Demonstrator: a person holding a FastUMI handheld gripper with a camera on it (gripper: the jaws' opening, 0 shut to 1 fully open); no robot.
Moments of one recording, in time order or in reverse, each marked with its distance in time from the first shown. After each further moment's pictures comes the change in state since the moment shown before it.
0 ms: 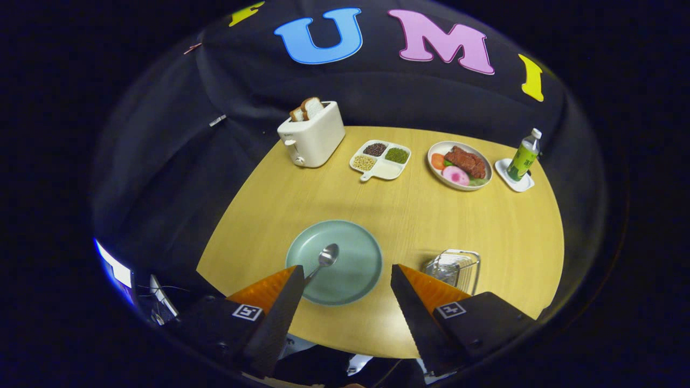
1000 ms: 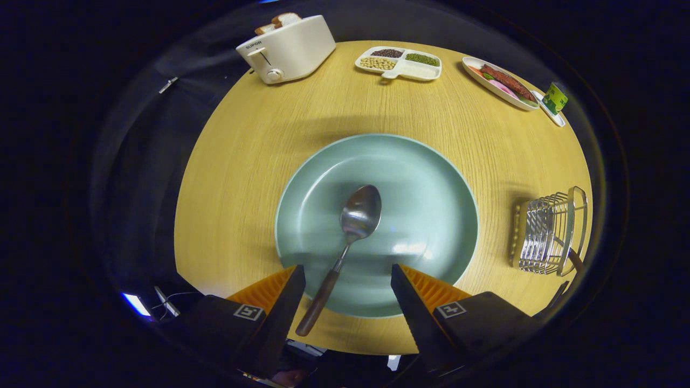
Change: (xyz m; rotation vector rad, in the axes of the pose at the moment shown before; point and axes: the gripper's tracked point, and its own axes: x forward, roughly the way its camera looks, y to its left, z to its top) arm 0.146 0.035 -0.101 0.106 0.384 -0.120
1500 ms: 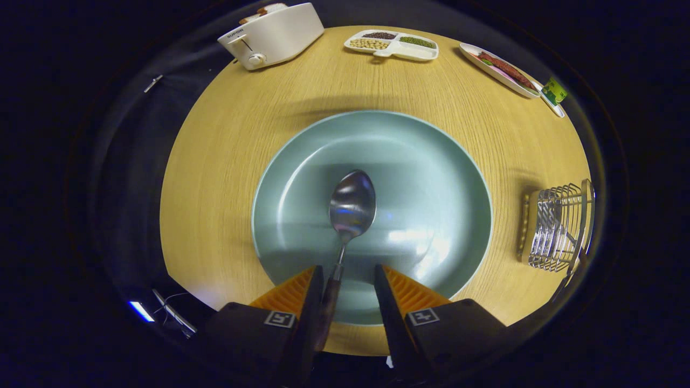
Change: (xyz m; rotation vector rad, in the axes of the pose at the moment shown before) arm 0.020 -0.004 -0.007 0.023 0.072 -0.035
